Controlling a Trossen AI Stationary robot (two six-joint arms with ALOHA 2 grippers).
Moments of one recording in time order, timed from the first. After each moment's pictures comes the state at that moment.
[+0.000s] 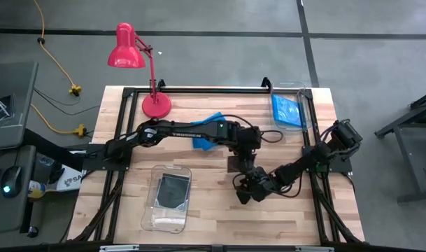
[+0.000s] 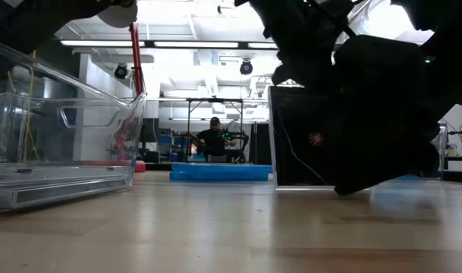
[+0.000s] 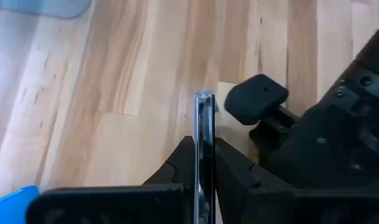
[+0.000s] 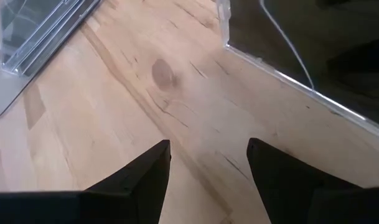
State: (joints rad) left arm -0.03 2.35 2.31 -0.93 0.02 -0.16; right arm 0.52 1.75 0.70 0.15 0.42 1.24
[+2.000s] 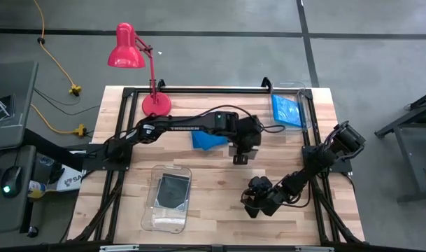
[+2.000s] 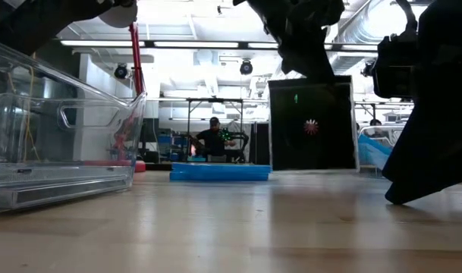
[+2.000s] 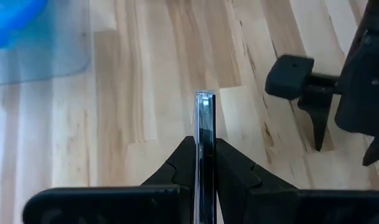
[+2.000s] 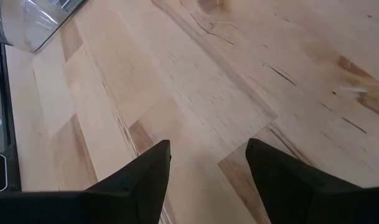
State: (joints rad) left arm 0.03 2.32 2.35 -0.94 0.09 0.16; right arm 0.67 1.75 0.70 0.14 0.46 1.28
